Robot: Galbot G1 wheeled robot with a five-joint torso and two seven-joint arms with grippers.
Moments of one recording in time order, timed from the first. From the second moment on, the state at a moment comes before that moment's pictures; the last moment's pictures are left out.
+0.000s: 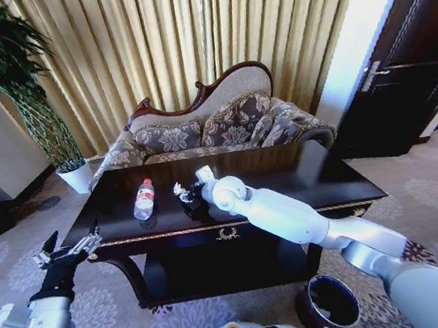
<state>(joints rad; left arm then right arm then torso) 1.80 -1.36 -1.10 -2.50 -0.63 0.26 -0.02 -0.24 1.18 -0.53 1.68 1.11 -0.72 0.45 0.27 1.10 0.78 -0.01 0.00</state>
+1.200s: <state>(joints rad) 1.80 -1.36 -1.10 -2.50 -0.63 0.26 -0.02 -0.26 1.10 -0.49 1.74 1.11 -0.71 0.44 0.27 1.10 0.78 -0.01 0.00</state>
